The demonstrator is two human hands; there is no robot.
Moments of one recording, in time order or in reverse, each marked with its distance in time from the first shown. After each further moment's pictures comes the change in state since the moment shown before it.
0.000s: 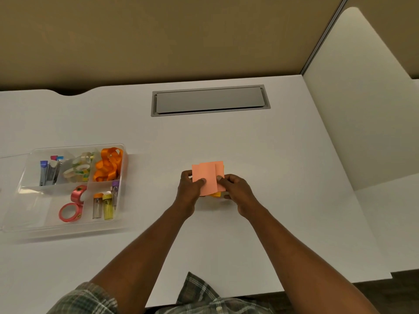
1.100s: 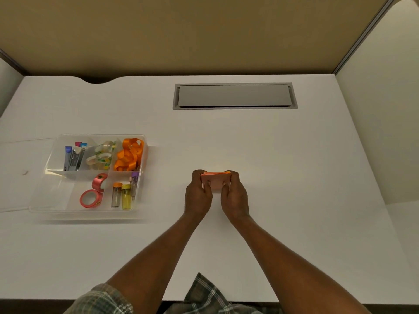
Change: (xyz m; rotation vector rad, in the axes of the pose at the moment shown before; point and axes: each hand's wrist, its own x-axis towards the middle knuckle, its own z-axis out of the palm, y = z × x) left_hand -0.002 -0.033 -0.030 0.461 0.190 0.477; right_hand 0.005 0.035 0.067 -0.490 0.222 -0.501
